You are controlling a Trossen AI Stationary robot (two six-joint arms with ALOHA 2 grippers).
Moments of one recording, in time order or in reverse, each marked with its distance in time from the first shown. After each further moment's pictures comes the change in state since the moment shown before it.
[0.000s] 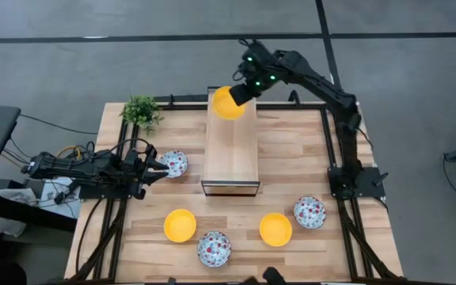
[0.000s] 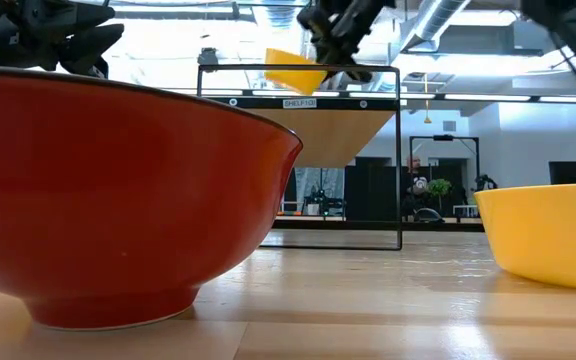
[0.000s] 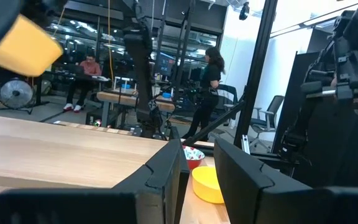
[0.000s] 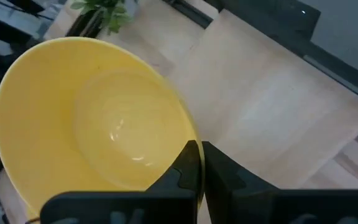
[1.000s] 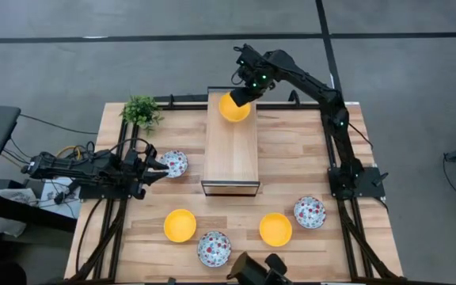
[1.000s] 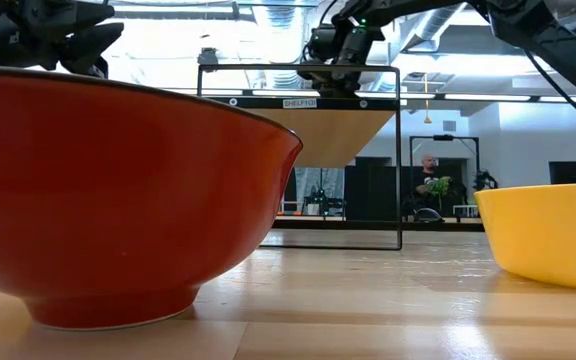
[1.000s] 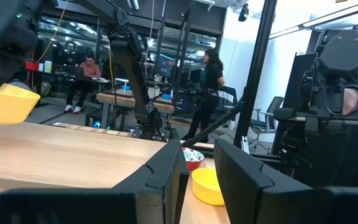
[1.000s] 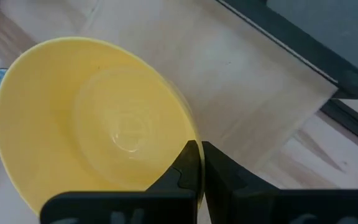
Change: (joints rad) left arm 0.000 0.000 0.000 0.007 0.000 0.000; right arm -0.071 0.133 0.025 -0.123 0.048 -0.063
